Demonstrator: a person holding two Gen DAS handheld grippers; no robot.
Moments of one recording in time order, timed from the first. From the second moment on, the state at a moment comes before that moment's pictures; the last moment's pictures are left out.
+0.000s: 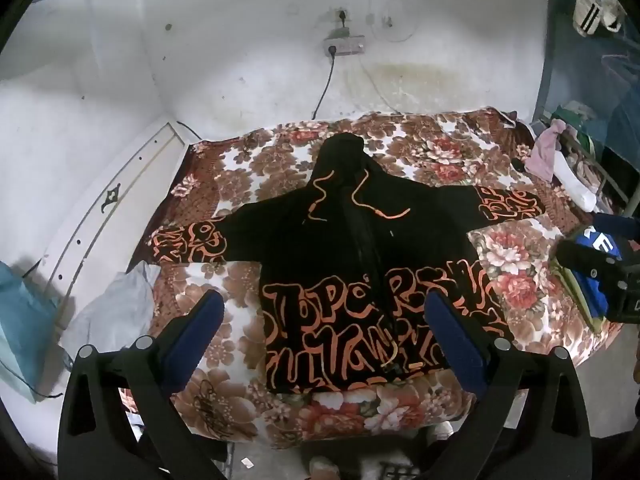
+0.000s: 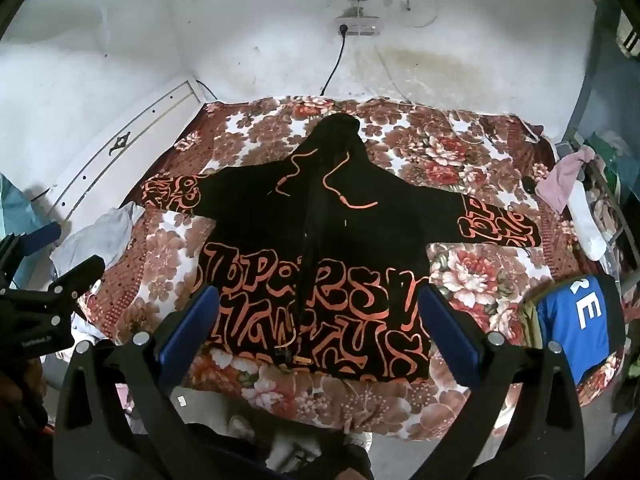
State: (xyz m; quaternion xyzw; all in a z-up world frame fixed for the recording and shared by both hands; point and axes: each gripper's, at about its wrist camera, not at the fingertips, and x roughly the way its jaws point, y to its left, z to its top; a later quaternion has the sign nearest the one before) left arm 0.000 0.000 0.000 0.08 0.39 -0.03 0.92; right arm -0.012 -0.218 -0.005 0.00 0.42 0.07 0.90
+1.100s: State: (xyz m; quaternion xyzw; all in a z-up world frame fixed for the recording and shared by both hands) left arm 0.003 0.003 -0.004 0.07 0.40 -0.04 0.92; right arm -0.003 -0.214 -0.011 0.00 0.43 0.07 0.90
